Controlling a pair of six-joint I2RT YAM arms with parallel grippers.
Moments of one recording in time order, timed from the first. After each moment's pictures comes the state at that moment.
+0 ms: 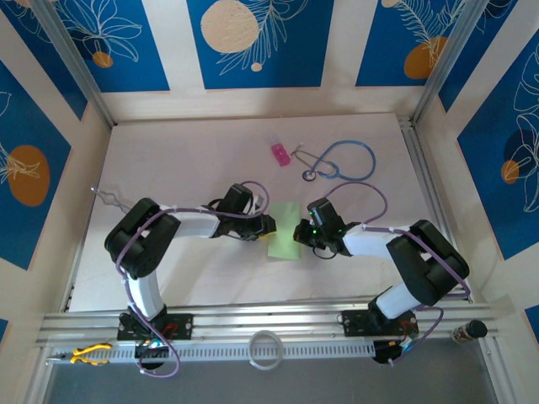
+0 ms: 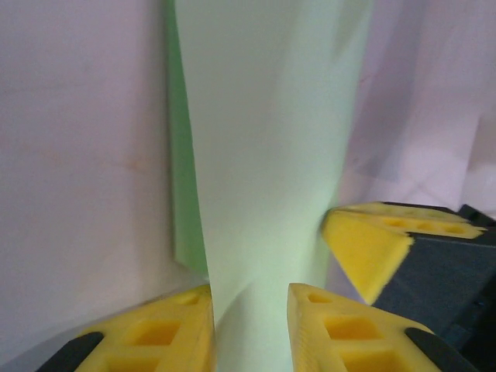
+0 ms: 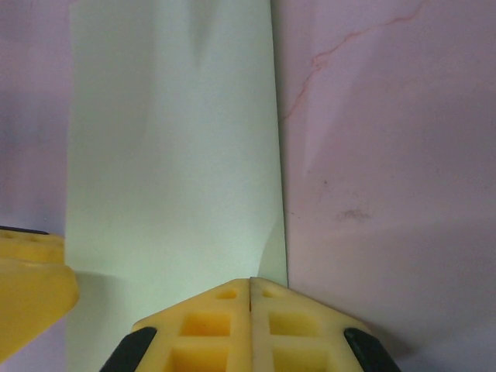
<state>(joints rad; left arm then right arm) -0.65 1.82 0.88 0.09 0.54 -0.90 0.58 1.51 0.54 0.06 -0.16 0.87</state>
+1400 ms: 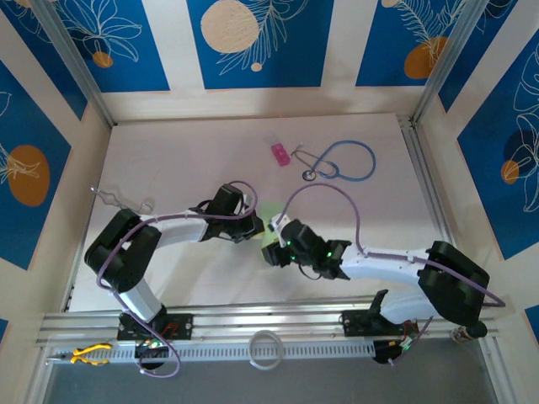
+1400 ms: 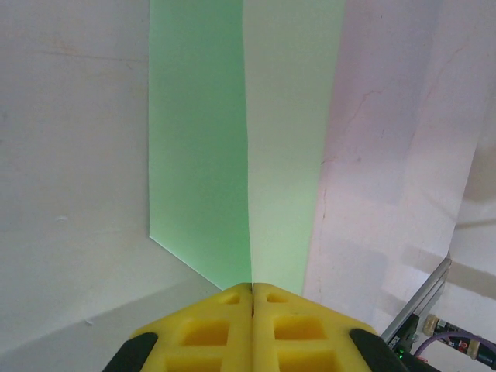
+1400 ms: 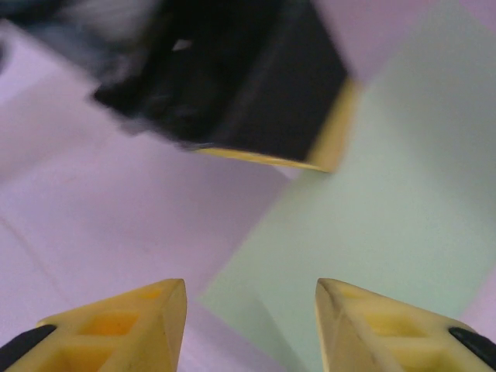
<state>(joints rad) -0.63 1.67 0.80 -0.01 0.47 -0.96 1.04 1.31 0.56 0.04 0.11 0.33</state>
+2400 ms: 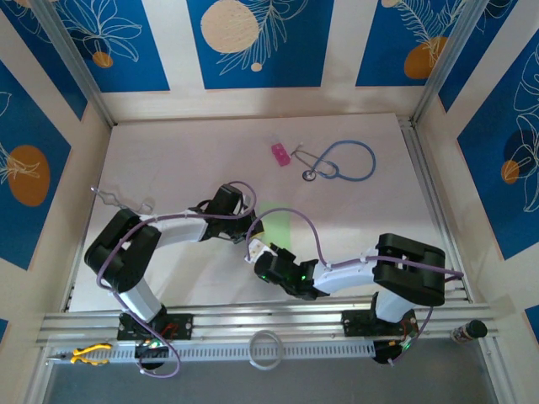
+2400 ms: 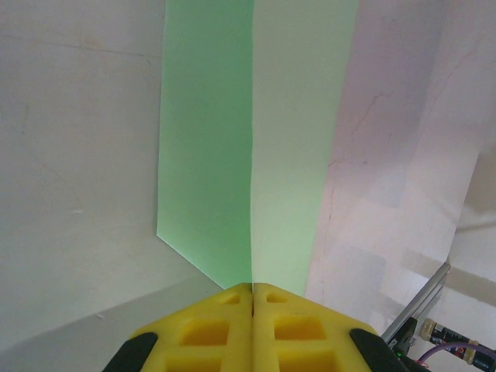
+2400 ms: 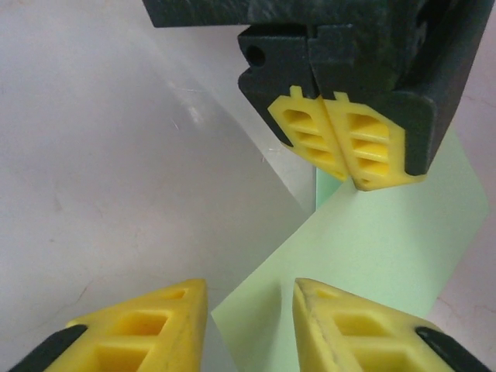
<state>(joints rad) -0.62 1.67 0.80 -0.02 0.47 -0.97 1.27 1.58 0.59 0.16 0.59 0.01</state>
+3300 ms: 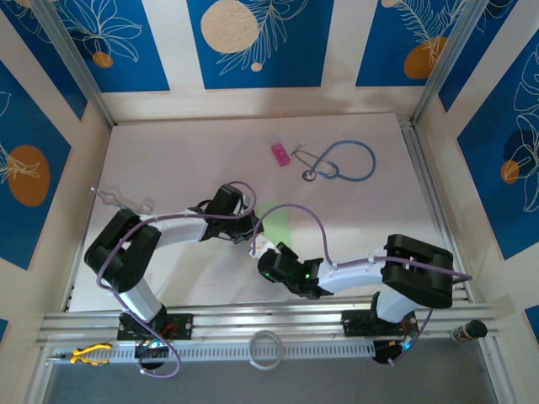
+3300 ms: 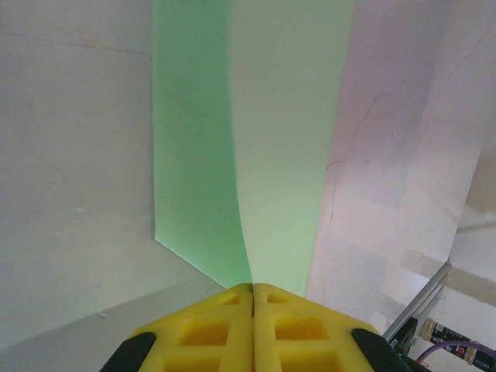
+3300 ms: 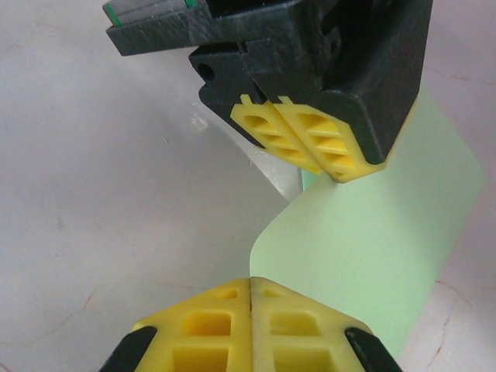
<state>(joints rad) -0.62 1.67 0.80 -0.02 0.46 -0.97 1.25 1.53 0.58 0.15 0.56 0.11</state>
